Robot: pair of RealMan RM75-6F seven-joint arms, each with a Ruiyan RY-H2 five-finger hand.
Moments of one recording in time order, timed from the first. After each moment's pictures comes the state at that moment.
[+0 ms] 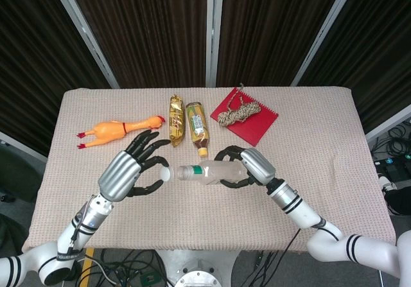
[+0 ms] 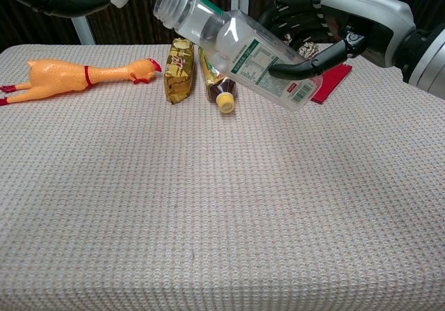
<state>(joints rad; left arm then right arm) -0.56 -1.30 -0.14 -1.82 1.66 1.35 0.00 0.74 -1.47 0.11 -1.43 -1.57 1.12 0.60</state>
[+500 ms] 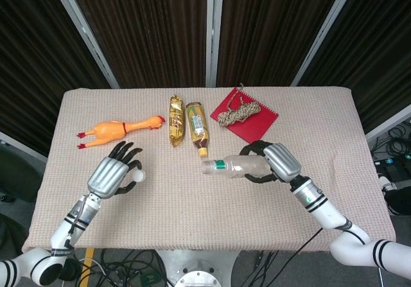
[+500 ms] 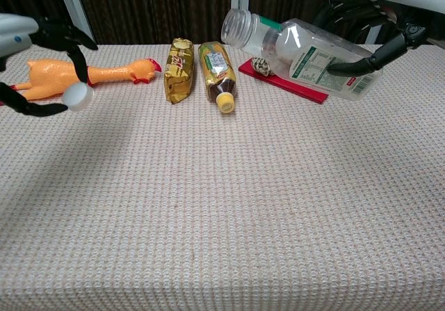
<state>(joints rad) -0.52 -1.34 -0.06 -1.66 1.43 1.15 0.25 0.68 -1.31 0.09 -1.50 -1.54 1.11 0.44</state>
